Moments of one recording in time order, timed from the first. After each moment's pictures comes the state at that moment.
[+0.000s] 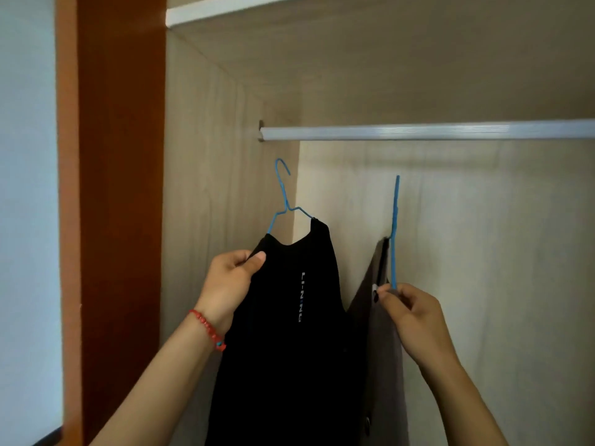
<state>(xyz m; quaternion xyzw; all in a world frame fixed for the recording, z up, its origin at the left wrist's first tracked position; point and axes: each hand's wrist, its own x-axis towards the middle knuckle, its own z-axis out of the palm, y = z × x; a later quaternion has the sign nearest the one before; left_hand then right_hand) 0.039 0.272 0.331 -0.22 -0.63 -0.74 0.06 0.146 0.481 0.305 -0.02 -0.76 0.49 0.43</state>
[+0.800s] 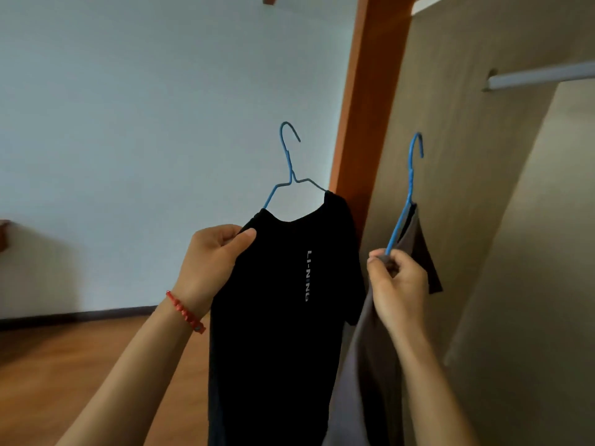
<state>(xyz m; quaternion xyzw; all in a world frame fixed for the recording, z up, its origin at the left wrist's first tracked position) 0.369 0.129 0.268 0.09 -0.71 -0.61 0.34 0.264 0.325 0.252 0.22 -0.71 0.64 0.20</state>
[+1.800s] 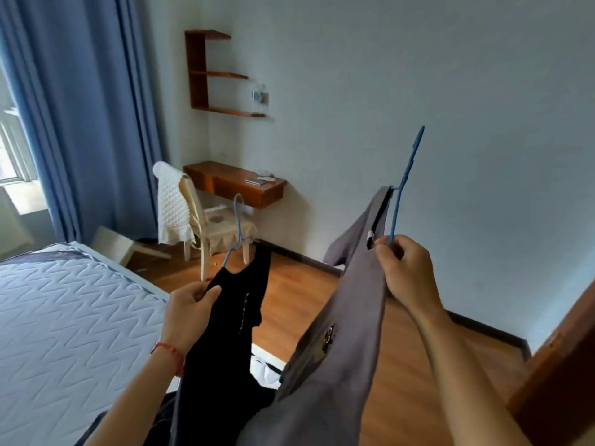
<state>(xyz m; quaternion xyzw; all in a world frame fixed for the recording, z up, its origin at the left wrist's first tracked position) 0.661 0.032 0.104 0.57 -0.60 -0.29 0.47 0.377 0.112 0.199 0.53 -0.64 0.55 -0.06</state>
